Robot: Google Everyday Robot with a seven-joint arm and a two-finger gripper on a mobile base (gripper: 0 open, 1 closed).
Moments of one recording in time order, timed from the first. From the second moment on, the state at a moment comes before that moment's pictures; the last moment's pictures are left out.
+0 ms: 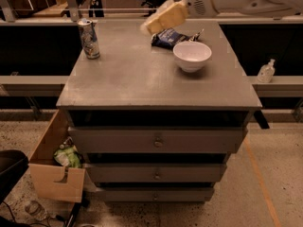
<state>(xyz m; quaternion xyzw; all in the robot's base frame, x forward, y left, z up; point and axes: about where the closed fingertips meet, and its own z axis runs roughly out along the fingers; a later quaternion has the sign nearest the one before) 0.652 -0.029 1.069 -0.50 0.63 0.12 0.58</state>
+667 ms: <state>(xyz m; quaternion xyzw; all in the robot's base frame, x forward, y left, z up) 0.729 0.041 1.013 -0.45 0.64 0.21 0.59</state>
